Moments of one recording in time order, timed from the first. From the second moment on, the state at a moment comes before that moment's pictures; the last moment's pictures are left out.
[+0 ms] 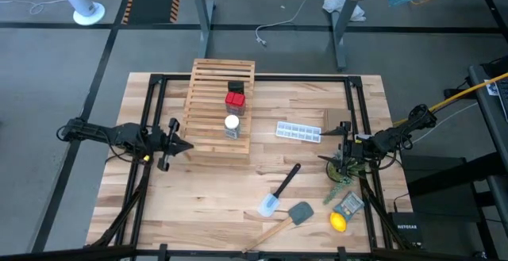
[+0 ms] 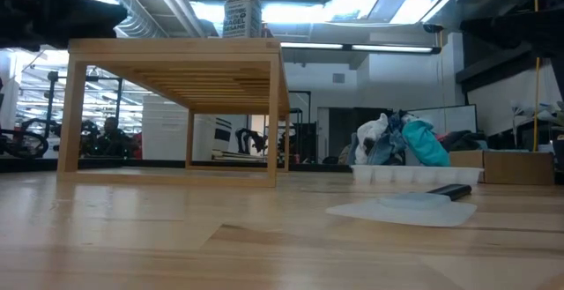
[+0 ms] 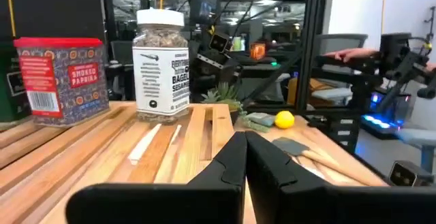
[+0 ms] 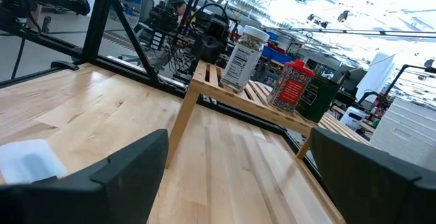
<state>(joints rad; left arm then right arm) -0.21 0.00 0.01 0.08 -0.15 -0.01 0.55 0.00 0.01 0.08 0.57 -0.46</state>
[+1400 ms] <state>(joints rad) -0.21 0.00 0.01 0.06 -0.16 0.02 0.04 0.00 0.01 0.08 0.56 -0.46</state>
